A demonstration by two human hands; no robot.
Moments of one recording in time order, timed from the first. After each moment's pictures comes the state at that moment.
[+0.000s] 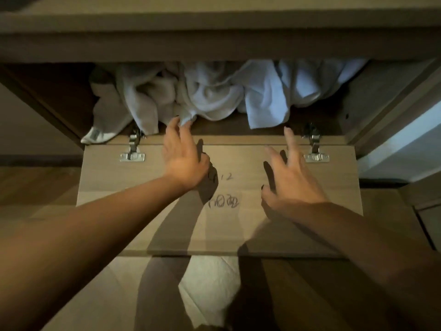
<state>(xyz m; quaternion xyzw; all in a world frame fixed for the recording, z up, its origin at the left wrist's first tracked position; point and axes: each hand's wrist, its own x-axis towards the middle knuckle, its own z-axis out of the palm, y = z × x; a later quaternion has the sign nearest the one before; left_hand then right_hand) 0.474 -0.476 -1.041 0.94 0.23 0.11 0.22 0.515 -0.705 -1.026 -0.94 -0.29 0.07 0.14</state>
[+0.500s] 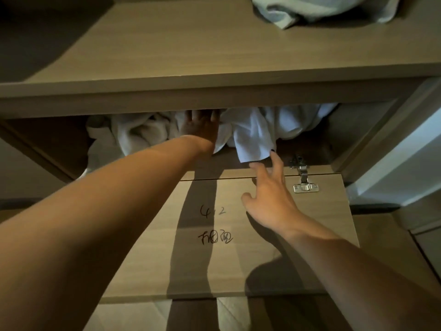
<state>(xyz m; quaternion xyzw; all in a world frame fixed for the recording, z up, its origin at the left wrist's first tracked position) 0.615 -0.466 -0.995 0.99 0.12 0.03 -0.07 0.545 -0.670 -1.012 -0.93 -0.19 0.11 0.28</state>
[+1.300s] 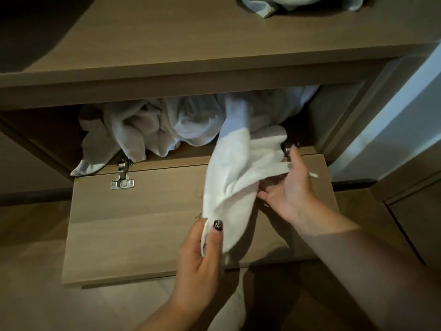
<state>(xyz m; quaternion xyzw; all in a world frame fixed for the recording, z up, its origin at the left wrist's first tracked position) 0.348 -0.589 -1.016 0.74 0.13 0.19 0.64 0.518 -0.700 -0.989 -0.44 0.22 0.24 0.84</state>
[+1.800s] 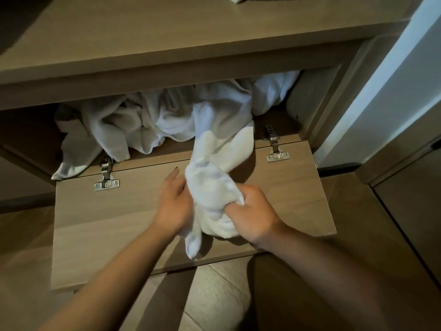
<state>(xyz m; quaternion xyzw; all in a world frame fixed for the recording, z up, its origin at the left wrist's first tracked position) 0.432 -0.529 -1.033 0.81 0.24 0.04 0.53 0.451 -0.697 -1.002 -0.76 -0.14 0.22 0.60</state>
